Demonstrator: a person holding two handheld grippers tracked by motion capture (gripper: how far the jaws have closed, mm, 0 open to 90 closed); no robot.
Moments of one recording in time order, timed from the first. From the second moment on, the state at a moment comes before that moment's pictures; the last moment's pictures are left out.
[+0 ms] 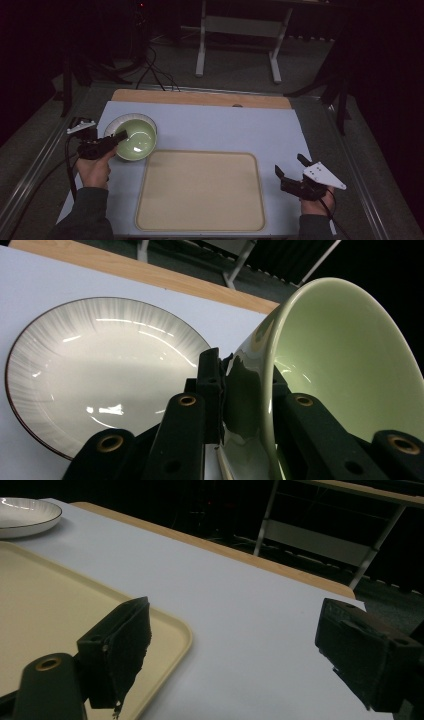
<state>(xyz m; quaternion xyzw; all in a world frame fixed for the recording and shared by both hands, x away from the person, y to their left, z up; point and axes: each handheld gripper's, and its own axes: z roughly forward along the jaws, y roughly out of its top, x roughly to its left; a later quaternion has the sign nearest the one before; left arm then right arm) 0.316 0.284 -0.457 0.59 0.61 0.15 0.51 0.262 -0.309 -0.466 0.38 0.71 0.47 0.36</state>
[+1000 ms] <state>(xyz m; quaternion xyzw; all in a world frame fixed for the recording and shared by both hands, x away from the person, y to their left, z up) 0.285 0.262 -0.459 0.62 0.58 0.12 0.51 0.261 -0.310 -0.465 0.38 0.71 0.47 0.36</state>
